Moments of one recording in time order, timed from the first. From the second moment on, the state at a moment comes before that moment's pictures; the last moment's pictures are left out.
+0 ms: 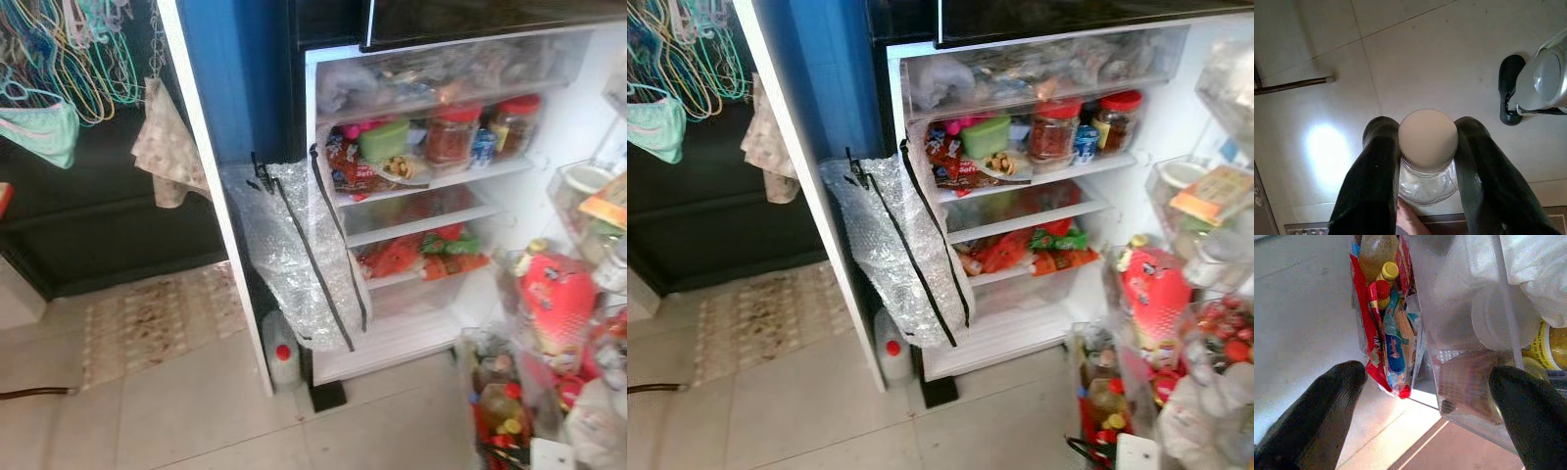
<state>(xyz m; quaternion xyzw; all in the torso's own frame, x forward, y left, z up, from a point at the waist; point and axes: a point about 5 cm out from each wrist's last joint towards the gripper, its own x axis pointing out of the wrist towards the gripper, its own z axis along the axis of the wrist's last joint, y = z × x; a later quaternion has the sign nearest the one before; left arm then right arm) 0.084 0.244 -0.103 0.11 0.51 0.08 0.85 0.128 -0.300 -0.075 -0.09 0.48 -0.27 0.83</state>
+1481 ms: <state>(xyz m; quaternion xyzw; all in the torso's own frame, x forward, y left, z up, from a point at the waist) 0.088 0.245 -0.102 0.11 0.51 0.07 0.85 0.146 -0.211 -0.097 0.05 0.51 -0.10 0.85</state>
